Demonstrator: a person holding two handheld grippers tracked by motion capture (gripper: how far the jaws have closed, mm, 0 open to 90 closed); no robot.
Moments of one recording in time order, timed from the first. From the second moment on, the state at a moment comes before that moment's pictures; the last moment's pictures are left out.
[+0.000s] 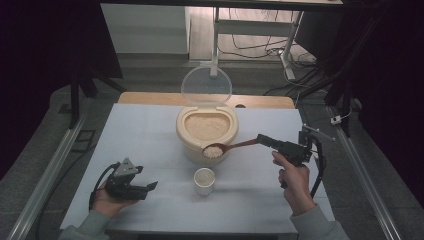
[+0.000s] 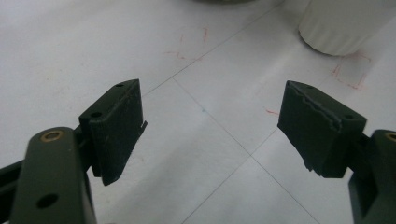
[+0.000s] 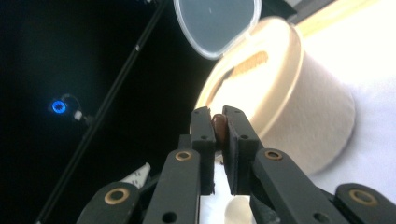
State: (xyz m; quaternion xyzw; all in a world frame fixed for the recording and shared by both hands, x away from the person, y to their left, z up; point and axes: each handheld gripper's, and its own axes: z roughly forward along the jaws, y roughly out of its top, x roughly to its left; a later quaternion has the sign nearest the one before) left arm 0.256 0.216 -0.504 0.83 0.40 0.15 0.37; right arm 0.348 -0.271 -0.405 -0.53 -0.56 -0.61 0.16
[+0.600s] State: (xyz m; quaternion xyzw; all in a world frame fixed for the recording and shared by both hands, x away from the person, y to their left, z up) left arm 0.257 0.215 -0.505 0.83 0.40 0.15 0.37; right arm 0.345 -0.255 -0.424 -0.53 -0.62 -0.56 0.15
